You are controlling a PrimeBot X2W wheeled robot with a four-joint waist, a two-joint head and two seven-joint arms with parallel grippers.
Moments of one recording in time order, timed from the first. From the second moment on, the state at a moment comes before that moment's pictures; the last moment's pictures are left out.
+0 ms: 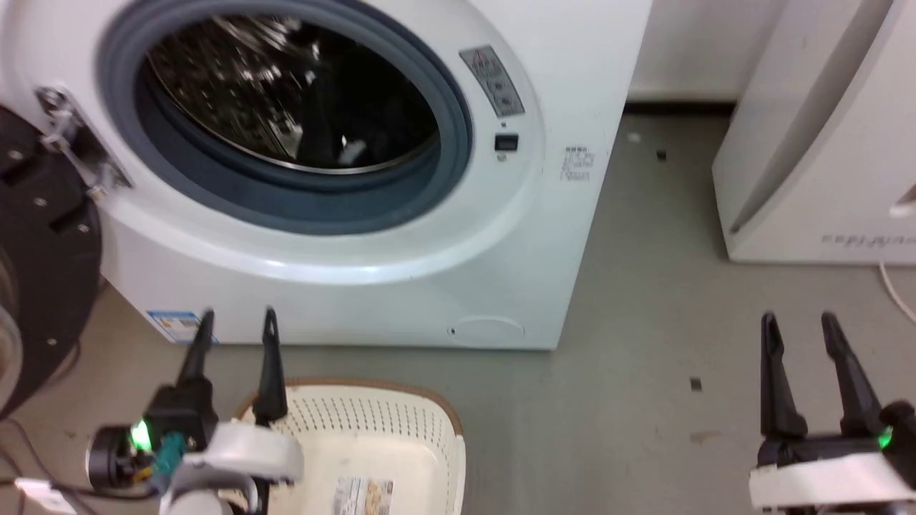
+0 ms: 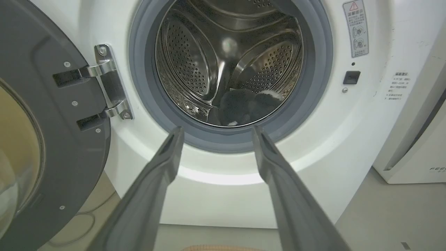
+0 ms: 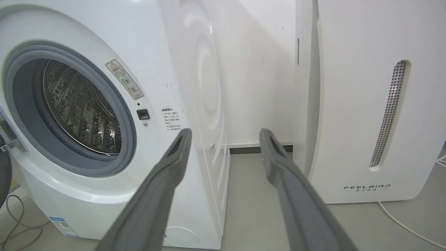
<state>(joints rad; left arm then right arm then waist) -0.13 0.06 0.07 0.17 -0.04 -0.01 -0.26 0.00 -0.05 -0.09 -0.04 0.19 0.13 -0.26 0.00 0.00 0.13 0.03</state>
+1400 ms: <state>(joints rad) 0.06 0.05 0.02 0.14 -0.03 0.01 -0.21 0.12 -0.05 -0.09 -0.01 0.16 0.13 -0.21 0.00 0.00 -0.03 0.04</state>
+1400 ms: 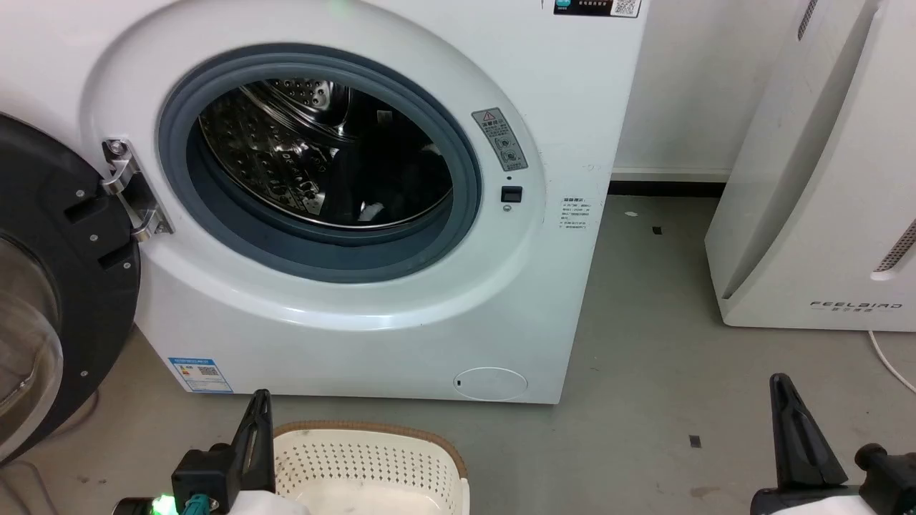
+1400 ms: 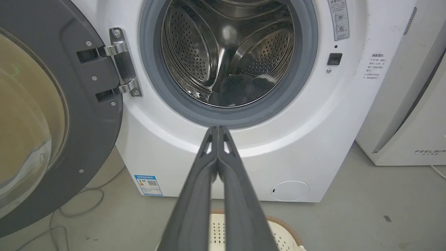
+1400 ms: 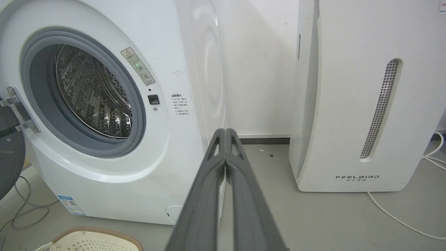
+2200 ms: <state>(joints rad) 0.05 0.05 0.02 0.11 -0.03 0.01 -0.16 0.10 -0.05 -0.07 -0.01 0.13 0.13 -0.16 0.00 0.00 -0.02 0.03</state>
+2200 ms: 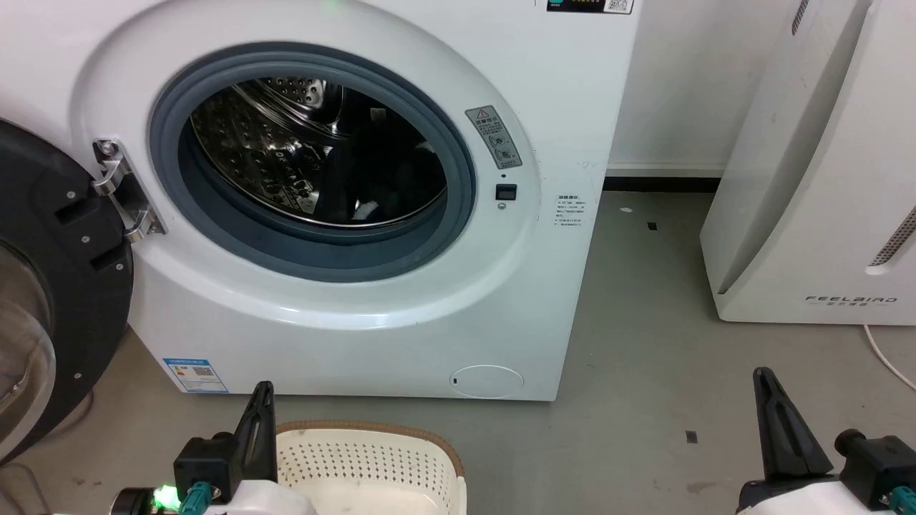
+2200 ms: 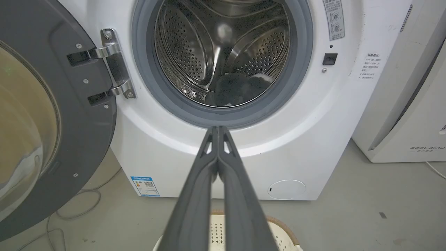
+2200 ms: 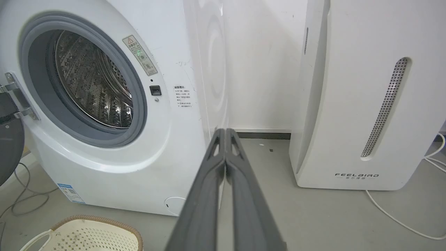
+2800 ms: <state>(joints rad) 0.04 0.05 0.01 0.09 -0.02 0.01 -0.12 0.08 -0.05 -0.05 -0.01 0.09 0.13 -0.12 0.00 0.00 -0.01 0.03</state>
